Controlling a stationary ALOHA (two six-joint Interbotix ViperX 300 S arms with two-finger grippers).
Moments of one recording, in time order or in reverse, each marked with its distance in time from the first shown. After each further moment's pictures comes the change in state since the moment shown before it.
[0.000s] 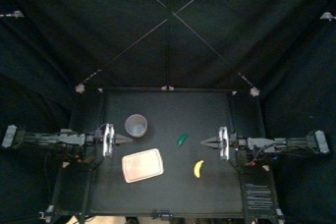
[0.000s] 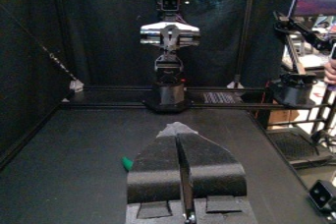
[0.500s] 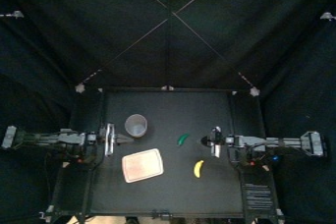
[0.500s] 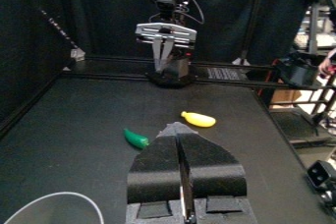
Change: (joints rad) left arm 0.063 0.003 -0.020 -0.040 0.152 0.000; right arm -0.124 0.252 -0.026 -0.032 0.318 0.011
